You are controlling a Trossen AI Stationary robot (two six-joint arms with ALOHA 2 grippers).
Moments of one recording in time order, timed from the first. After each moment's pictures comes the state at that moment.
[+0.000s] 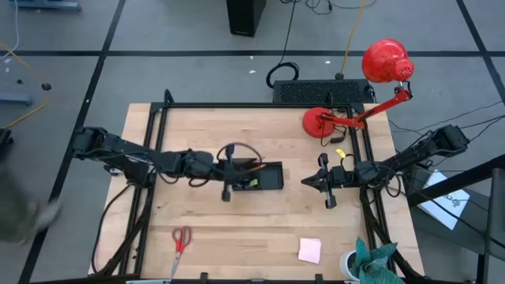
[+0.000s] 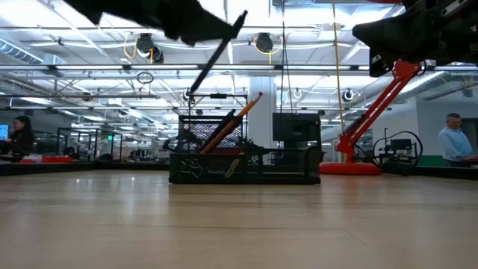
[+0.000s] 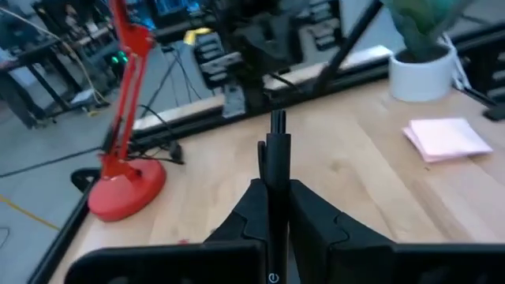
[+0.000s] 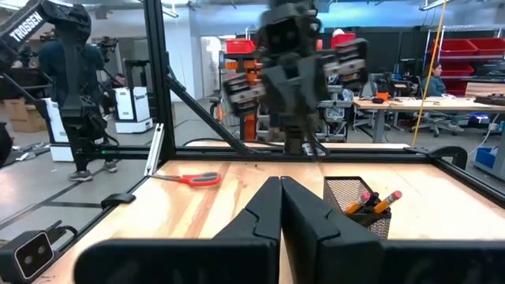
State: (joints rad) left arm -0.12 1.38 0.77 0.36 -0.09 0.26; right arm 0.32 0.91 0.08 0.91 0.23 0.01
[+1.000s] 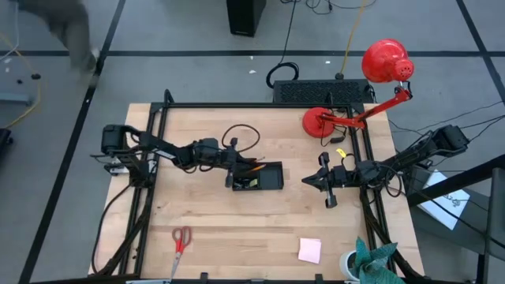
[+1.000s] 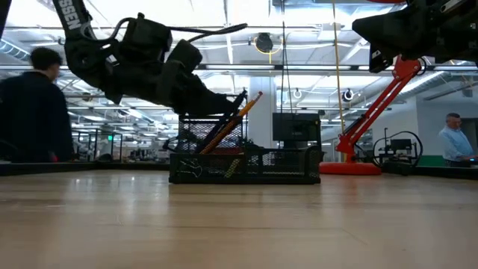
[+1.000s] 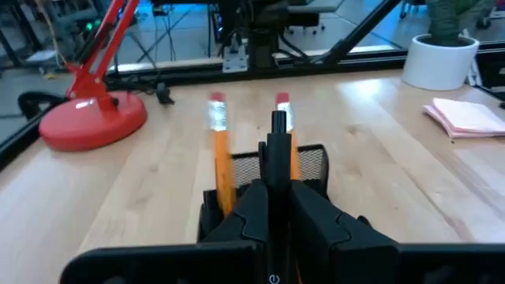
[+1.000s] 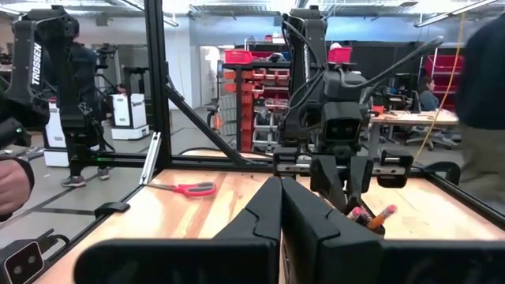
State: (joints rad) left arm 0.17 1.68 0.55 0.90 0.26 0.11; right arm 0.32 0.91 0.08 0.95 0.23 -0.02
